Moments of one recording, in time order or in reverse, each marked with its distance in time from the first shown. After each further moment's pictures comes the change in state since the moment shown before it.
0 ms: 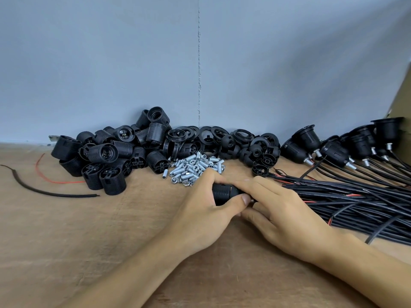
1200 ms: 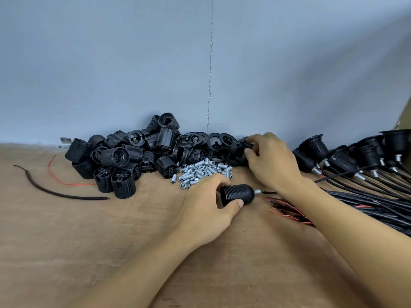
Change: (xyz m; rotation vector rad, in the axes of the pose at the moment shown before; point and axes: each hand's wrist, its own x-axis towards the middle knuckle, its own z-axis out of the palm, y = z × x) left_hand 0.019 -0.016 -0.014 0.448 0.129 0.116; right_hand 0.101 0.042 0.007 -0.268 0.169 0.534
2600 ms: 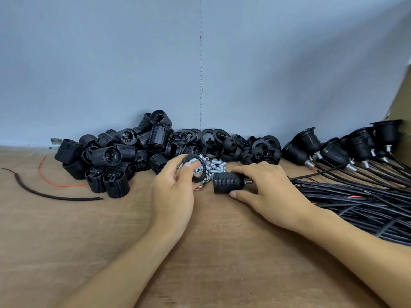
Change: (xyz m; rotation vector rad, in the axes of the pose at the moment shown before) left_hand 0.006 -0.004 -0.009 -0.666 0.379 -0.204; right_hand -0.062 0.017 -0.009 0.065 -0.248 -0.299
